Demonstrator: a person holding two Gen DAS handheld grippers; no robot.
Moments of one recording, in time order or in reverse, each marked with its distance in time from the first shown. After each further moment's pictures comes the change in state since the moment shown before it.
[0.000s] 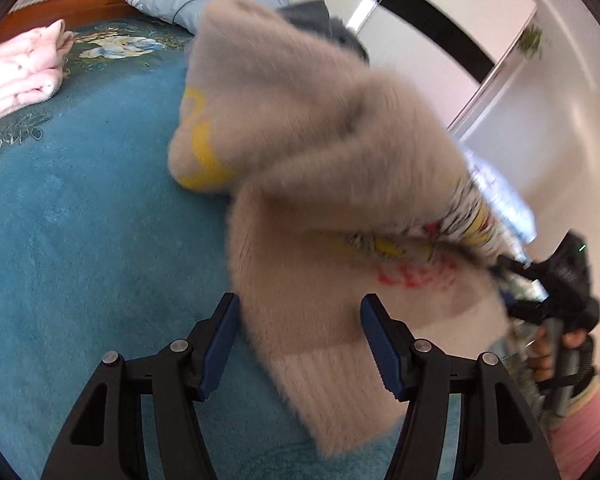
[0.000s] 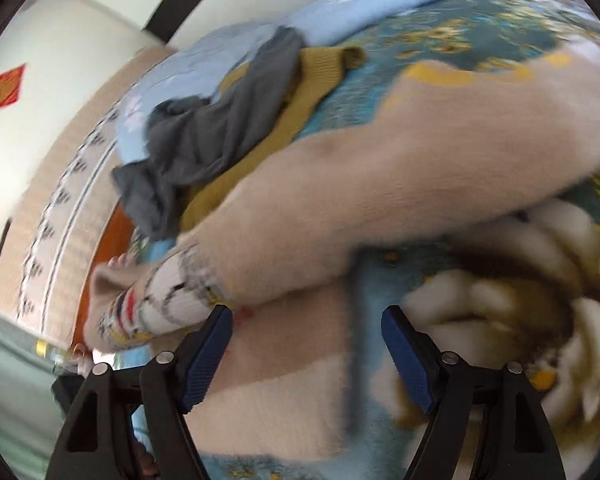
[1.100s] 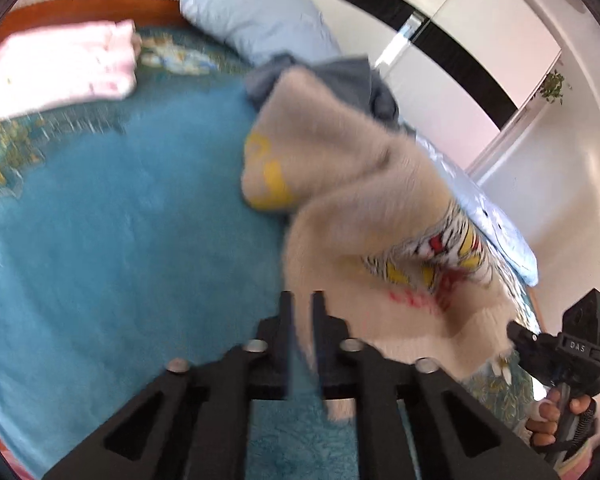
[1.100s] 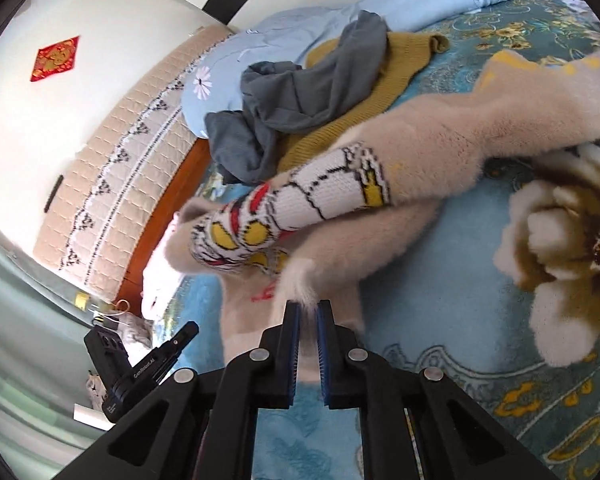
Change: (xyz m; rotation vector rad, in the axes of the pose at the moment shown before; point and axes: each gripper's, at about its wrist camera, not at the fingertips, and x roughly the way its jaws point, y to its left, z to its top) left arm -0.058 0.030 -0.015 -0.170 -0.071 -0.025; right arm -0.029 0.061 -0.062 -0.074 0.028 0.122
